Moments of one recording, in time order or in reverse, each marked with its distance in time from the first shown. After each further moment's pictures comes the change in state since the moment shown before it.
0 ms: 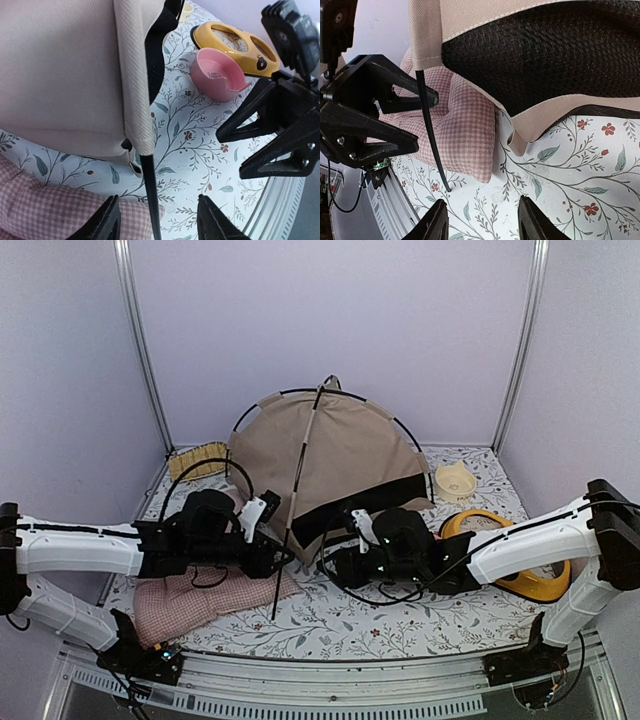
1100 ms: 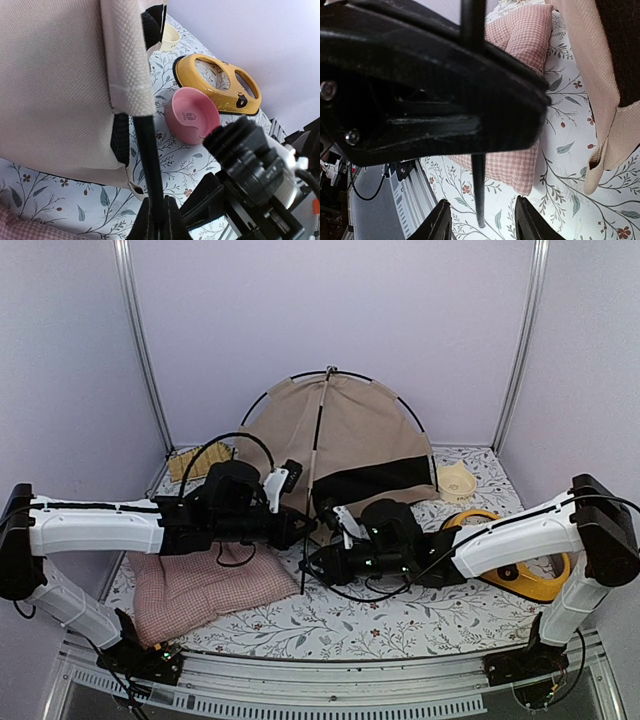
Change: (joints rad) left arm -0.046 0.159 0.251 -0.016 -0.030 -0.157; right arm -0.014 0.082 0.085 0.061 -0.194 -0.031
